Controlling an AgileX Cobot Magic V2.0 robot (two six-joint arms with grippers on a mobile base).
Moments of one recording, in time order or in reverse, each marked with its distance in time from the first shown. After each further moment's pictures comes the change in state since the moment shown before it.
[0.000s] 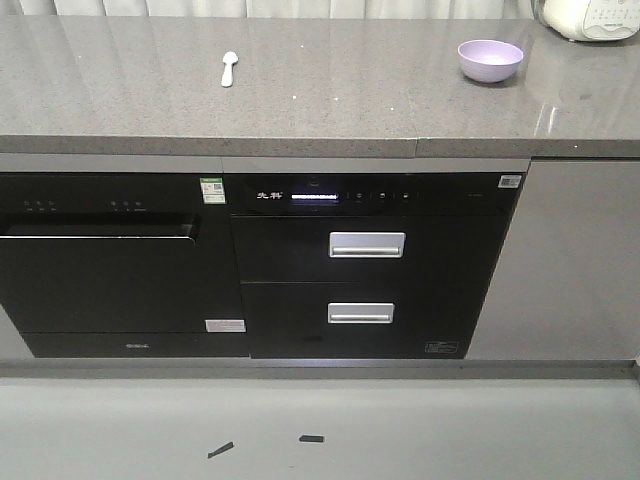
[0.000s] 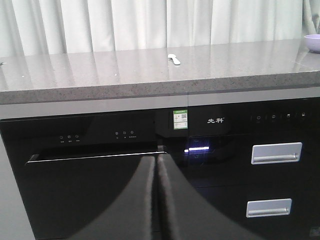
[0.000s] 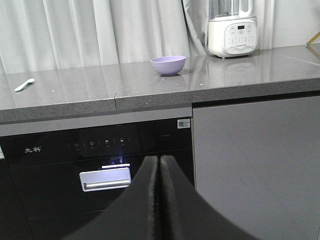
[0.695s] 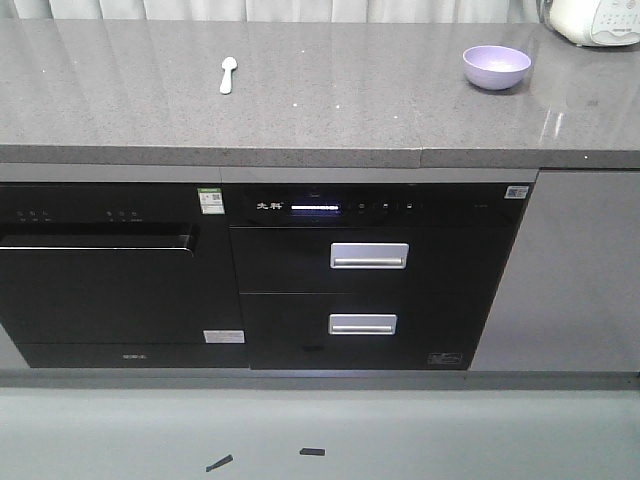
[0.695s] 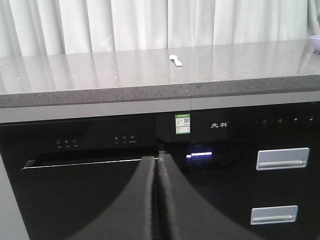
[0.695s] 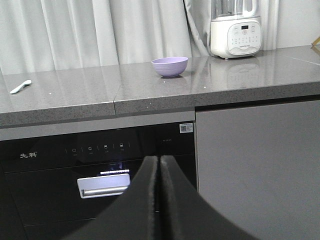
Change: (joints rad) left arm 0.000 0.000 0.000 0.000 0.000 0.000; right arm 0.000 0.000 0.000 0.000 0.000 0.000
